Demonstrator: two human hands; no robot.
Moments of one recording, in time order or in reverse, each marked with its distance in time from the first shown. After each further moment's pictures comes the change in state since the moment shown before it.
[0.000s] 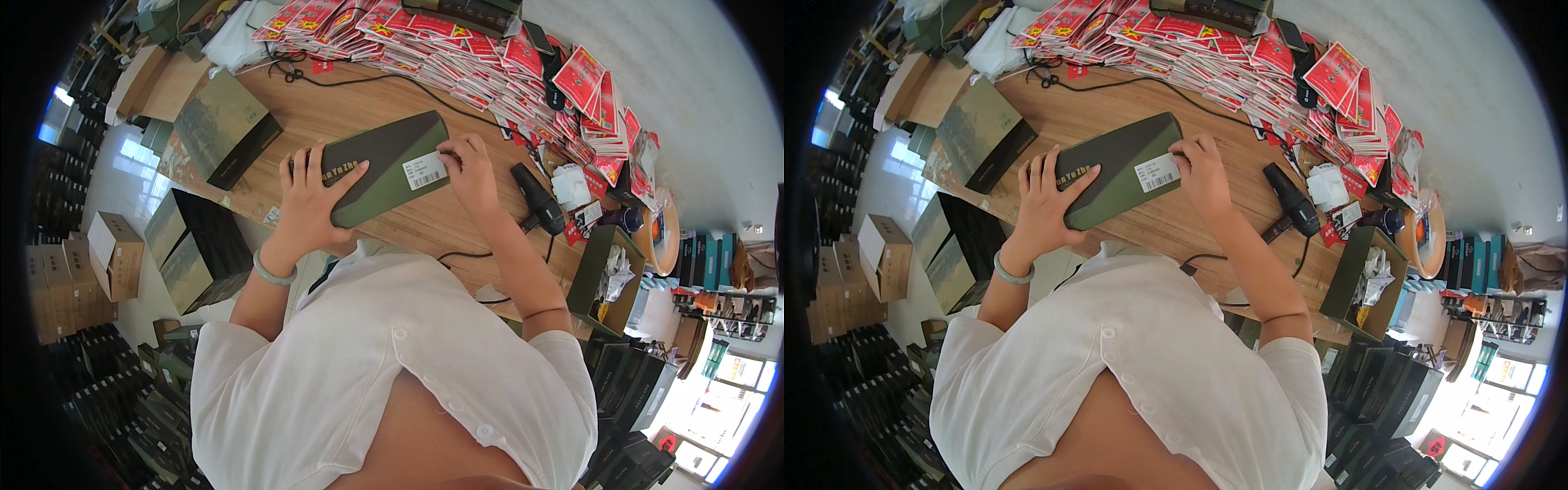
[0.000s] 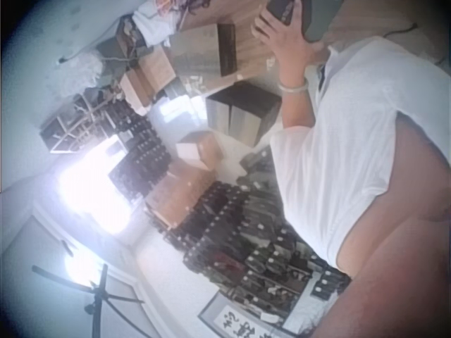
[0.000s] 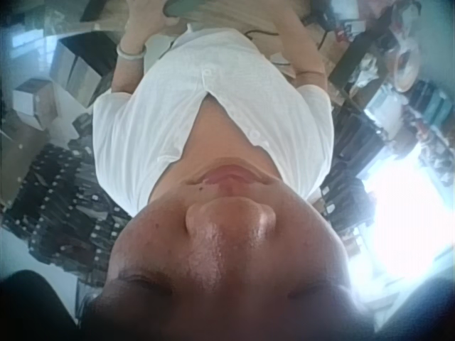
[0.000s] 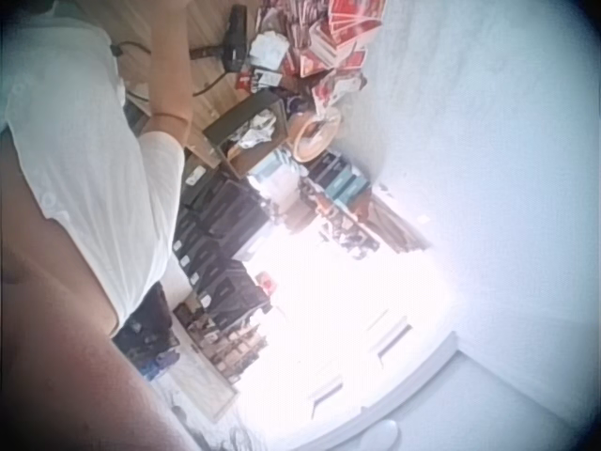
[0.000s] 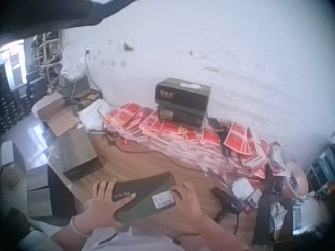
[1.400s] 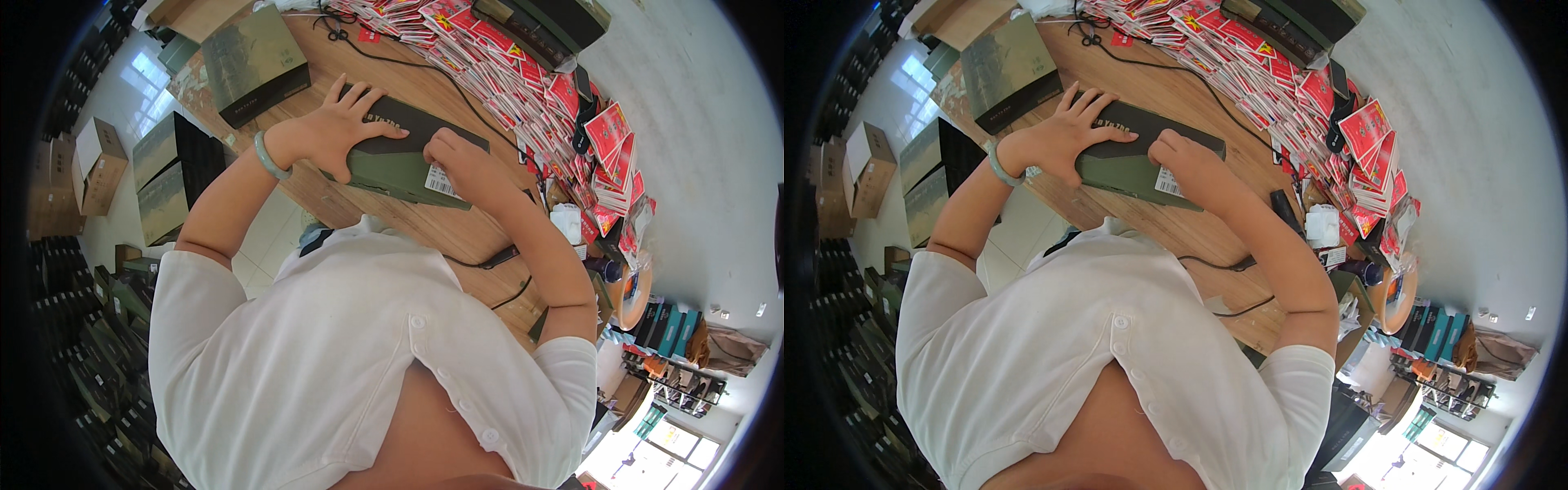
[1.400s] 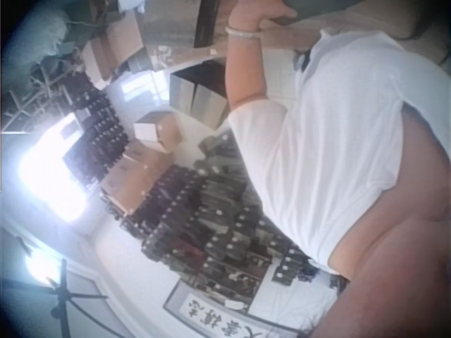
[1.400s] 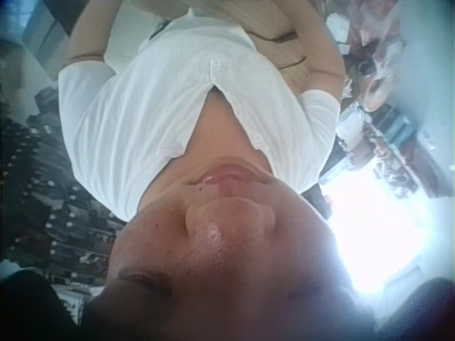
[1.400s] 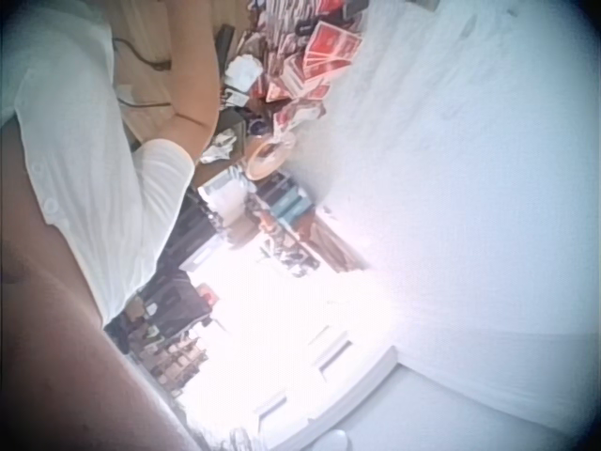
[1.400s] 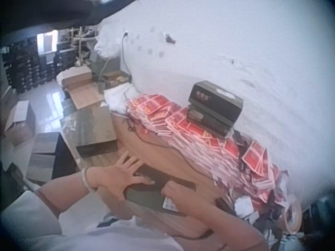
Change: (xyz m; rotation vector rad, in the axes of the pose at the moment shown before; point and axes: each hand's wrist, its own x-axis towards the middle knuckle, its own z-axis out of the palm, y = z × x) left_hand 0.028 -0.074 0.007 -0.080 -0.290 0.213; right_hand 0.049 -0.063 0.007 -0.171 -0.761 -0.480
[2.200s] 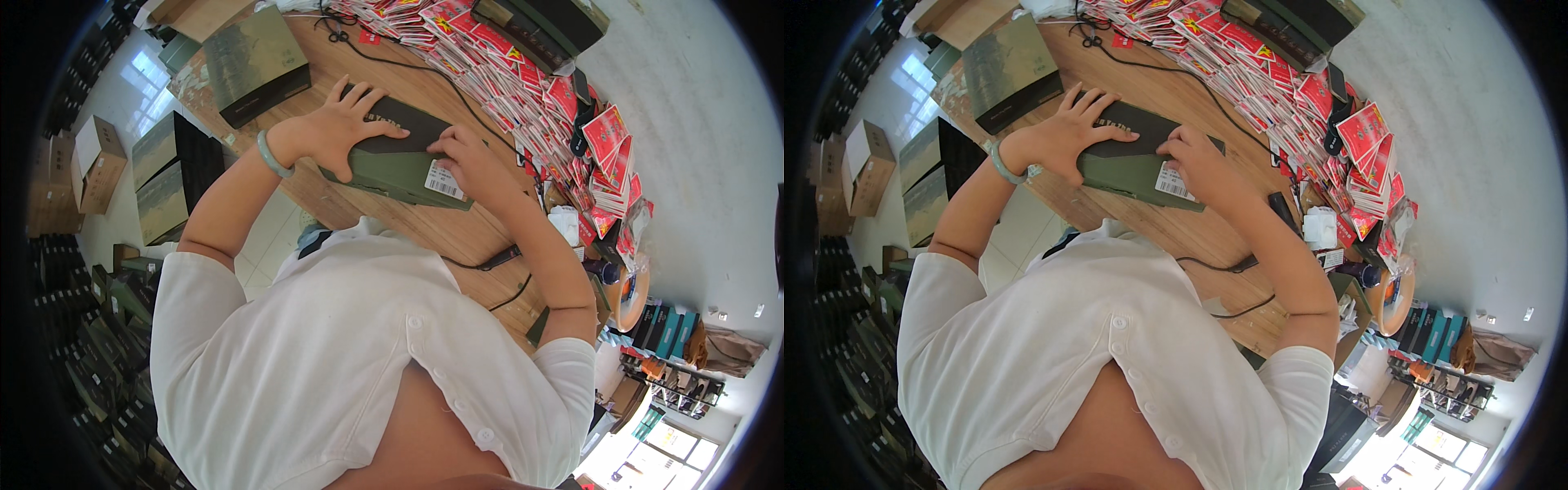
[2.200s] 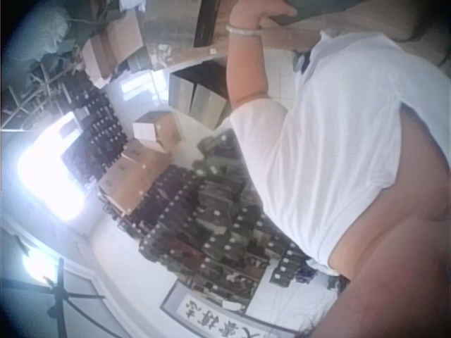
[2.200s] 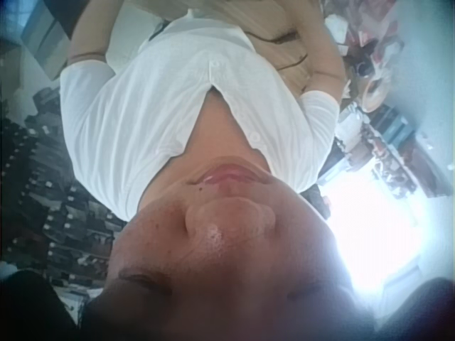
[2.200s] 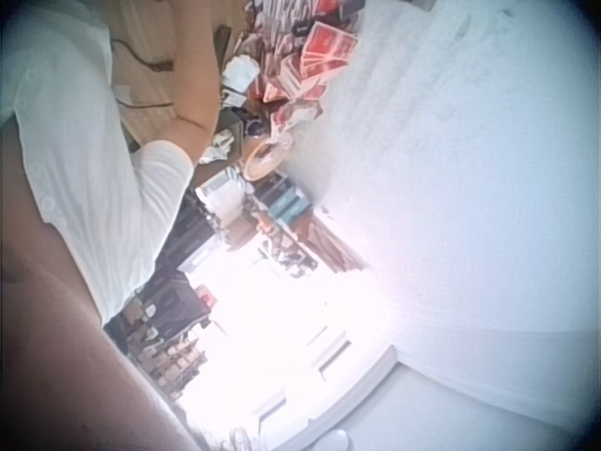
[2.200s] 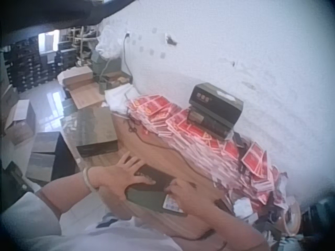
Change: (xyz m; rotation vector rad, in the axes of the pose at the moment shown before) left_hand 0.001 -0.002 0.001 -0.014 0.021 0.012; right_hand -0.004 0.013 0.006 0.111 0.132 0.081
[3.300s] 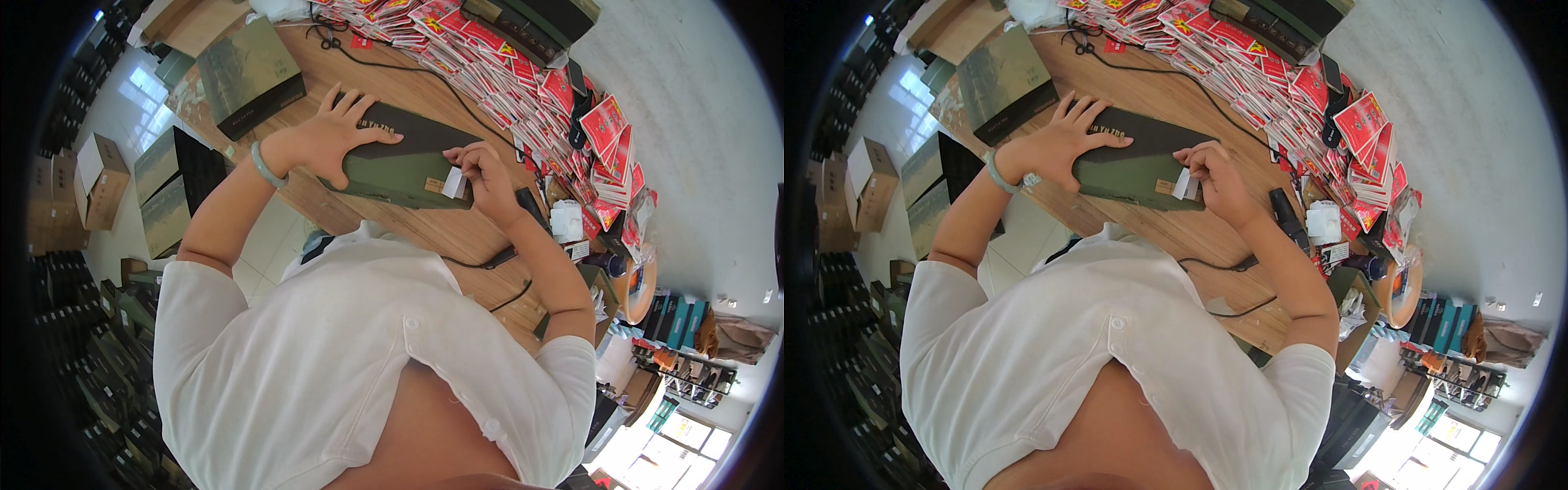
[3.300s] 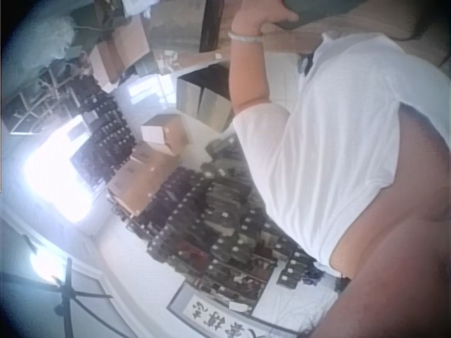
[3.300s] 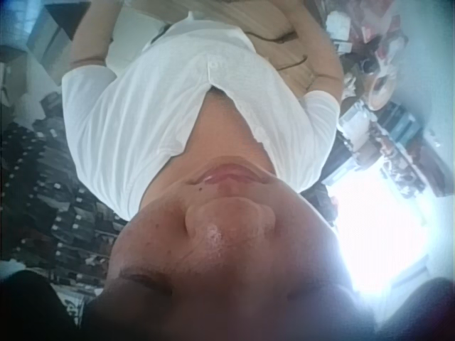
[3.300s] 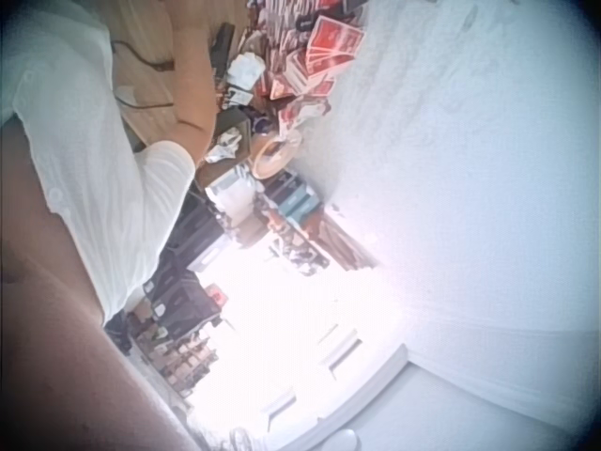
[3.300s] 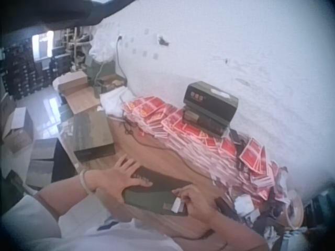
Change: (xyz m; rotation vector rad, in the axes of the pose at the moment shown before) left_hand 0.004 0.001 -0.002 -0.030 -0.026 0.004; right_hand -0.046 0.042 0.015 0.445 0.238 -0.011
